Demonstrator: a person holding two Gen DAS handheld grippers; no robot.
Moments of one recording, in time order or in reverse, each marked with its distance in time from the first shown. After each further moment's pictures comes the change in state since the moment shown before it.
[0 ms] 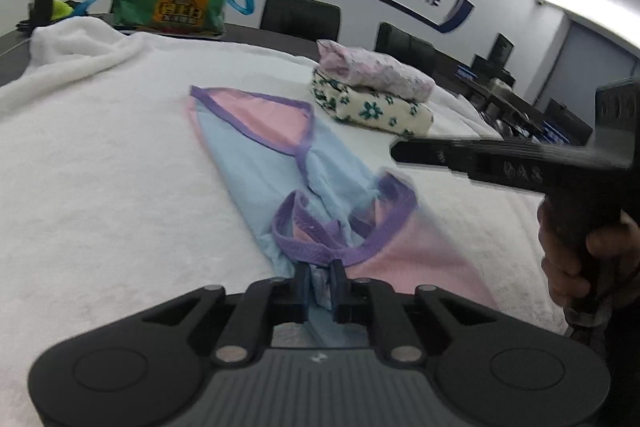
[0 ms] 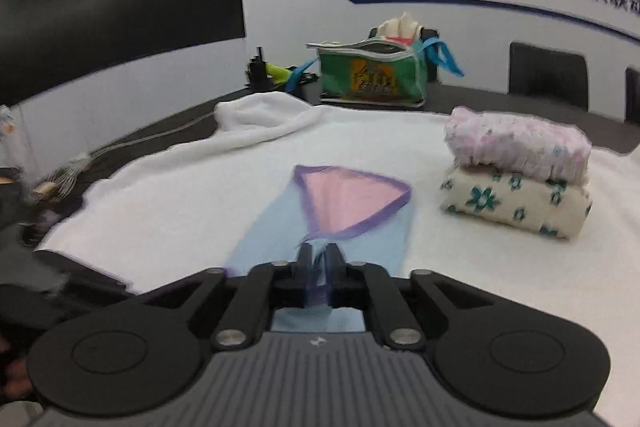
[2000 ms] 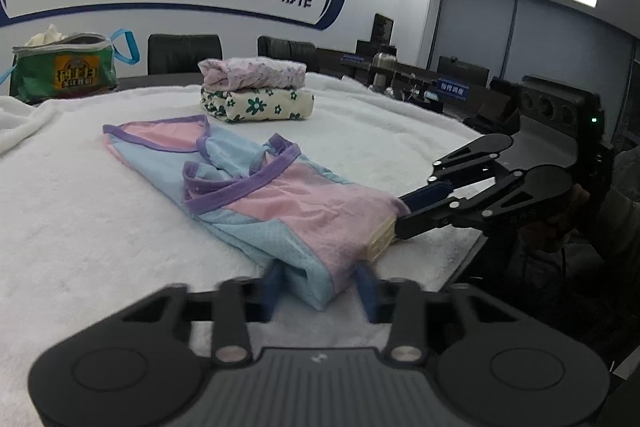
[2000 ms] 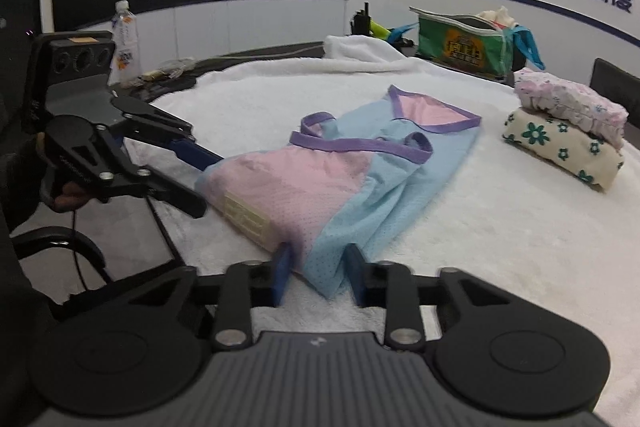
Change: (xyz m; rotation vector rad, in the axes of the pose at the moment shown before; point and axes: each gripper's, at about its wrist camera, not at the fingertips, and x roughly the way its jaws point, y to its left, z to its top) left arm -0.038 -0.013 -0.062 0.346 -0.039 -0.232; right arm -0.082 0.008 -0.097 -0.221 0.073 0.228
